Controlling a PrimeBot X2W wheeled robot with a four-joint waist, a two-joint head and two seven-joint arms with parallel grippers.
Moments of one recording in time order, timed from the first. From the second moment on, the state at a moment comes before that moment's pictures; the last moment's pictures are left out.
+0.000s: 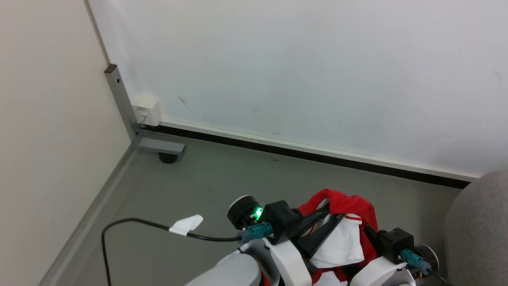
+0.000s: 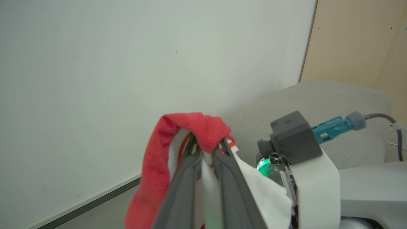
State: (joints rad) left arm -0.64 0.14 -1.03 0.31 -0.54 -0.07 -0.21; right arm -0.33 -0.05 0.43 0.65 0.36 0.13 -0.26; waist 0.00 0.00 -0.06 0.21
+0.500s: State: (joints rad) left arm -0.64 0.16 -1.02 0.32 -0.55 -0.06 -0.20; right arm -0.35 -0.05 0.43 0.65 0.37 0.13 -0.26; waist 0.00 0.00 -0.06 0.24
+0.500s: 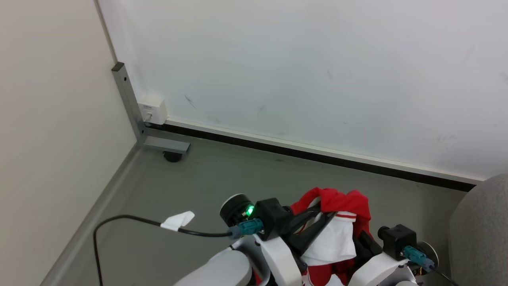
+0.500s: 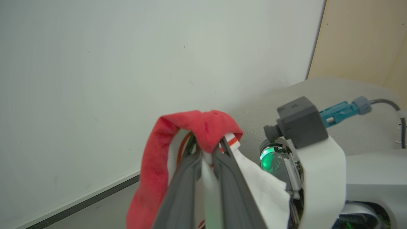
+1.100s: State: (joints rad) left arm -0.63 0.18 -1.02 0.34 -0.57 -0.05 -0.22; right arm -0.34 -0.05 0.28 0.54 0.37 0.13 -0.26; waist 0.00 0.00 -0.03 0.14
